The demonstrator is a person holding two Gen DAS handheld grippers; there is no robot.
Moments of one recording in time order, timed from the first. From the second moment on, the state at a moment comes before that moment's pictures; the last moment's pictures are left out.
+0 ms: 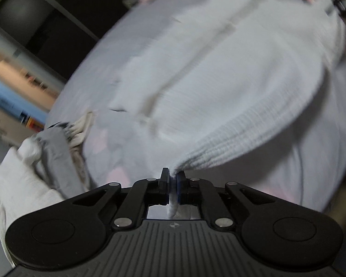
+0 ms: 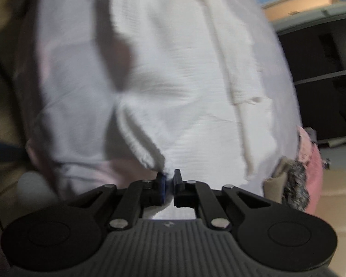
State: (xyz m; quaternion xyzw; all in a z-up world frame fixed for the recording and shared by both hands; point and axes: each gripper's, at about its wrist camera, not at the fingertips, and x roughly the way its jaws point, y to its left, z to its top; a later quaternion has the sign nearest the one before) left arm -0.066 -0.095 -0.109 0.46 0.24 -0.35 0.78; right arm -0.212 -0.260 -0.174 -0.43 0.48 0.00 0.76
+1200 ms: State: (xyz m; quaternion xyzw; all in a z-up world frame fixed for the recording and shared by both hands) left arm 0.164 -0.223 -0.004 0.31 0.25 -0.30 0.87; right arm 0.004 -0.440 -0.039 -0.35 0.38 -0.21 0.83
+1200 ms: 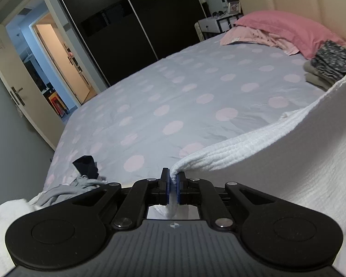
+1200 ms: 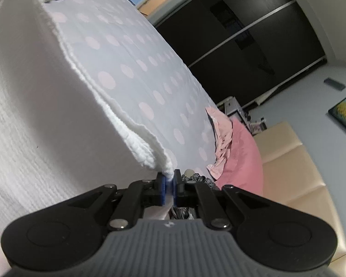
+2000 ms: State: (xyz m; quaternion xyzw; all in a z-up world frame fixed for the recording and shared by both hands) left arm 0.254 -0.267 -0.092 0.31 0.34 -0.24 0.85; right arm 0.122 -0.527 -0.132 -0.20 0.48 -0.24 0.82
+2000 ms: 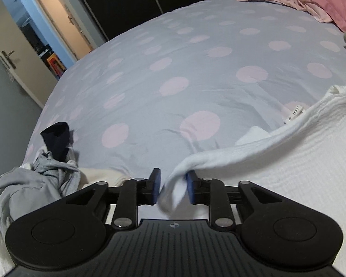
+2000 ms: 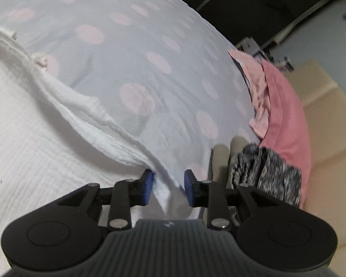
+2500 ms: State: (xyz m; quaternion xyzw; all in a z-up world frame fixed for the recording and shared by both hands) left arm 0.217 -0.214 -0.056 0.30 0.35 -0.24 0.86; right arm 0.069 -0.543 -0.079 -0.07 0.45 -0.31 0.84
